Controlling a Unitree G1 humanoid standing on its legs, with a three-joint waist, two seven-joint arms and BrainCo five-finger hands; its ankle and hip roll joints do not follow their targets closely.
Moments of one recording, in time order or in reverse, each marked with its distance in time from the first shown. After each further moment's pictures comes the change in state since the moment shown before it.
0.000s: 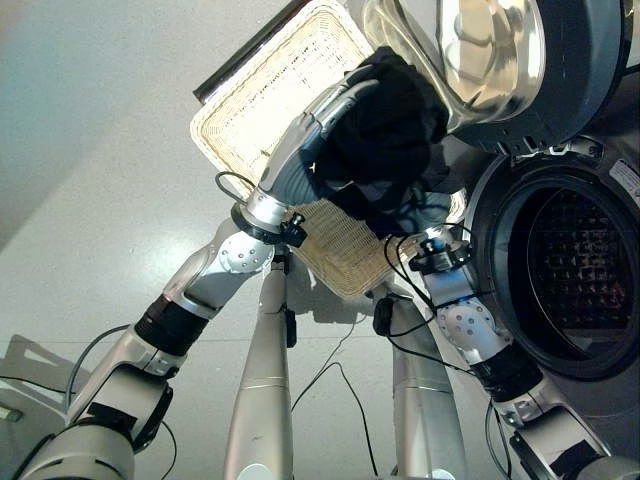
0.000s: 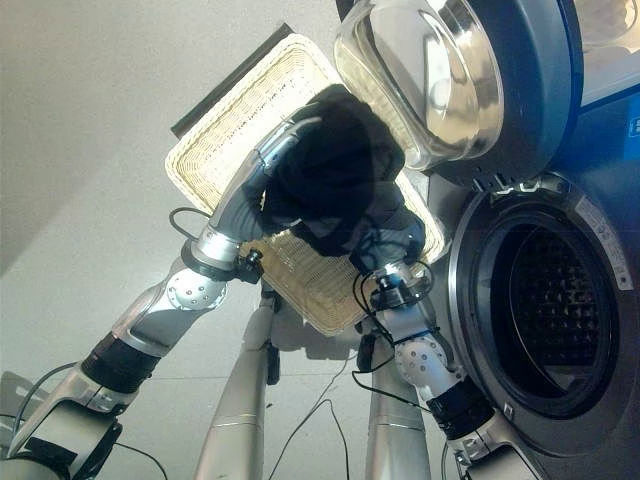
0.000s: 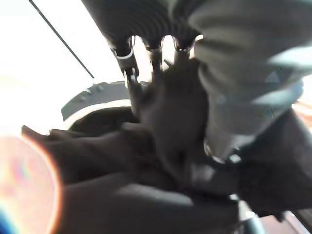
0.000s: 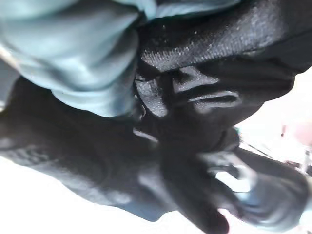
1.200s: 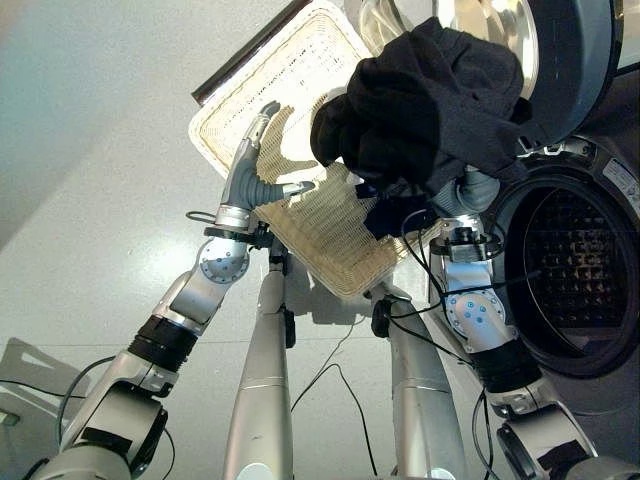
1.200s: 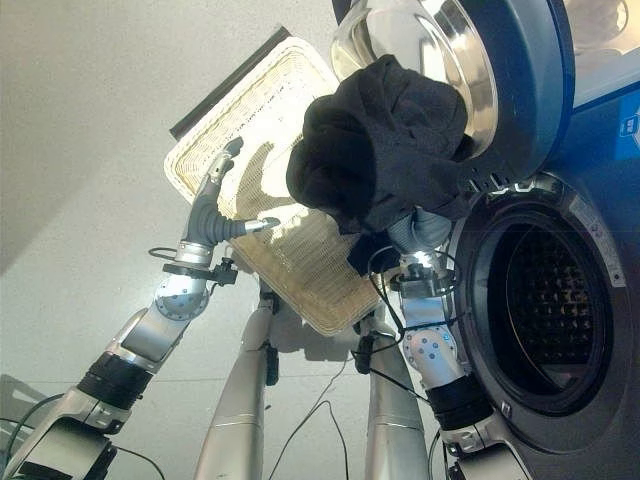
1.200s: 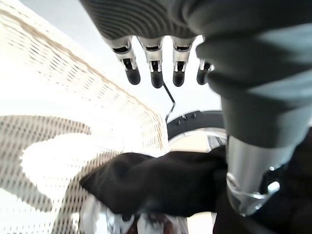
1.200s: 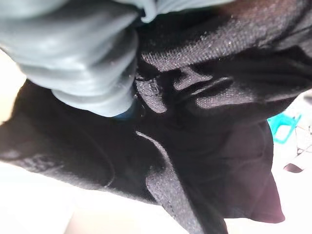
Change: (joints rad) left arm 0.096 -0.013 0.085 0.211 -0.207 0.082 0.127; right arm 0.001 0.053 -0.137 0.109 0.125 -0.007 0.146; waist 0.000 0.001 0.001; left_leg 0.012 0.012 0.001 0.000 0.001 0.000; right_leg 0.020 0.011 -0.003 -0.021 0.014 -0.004
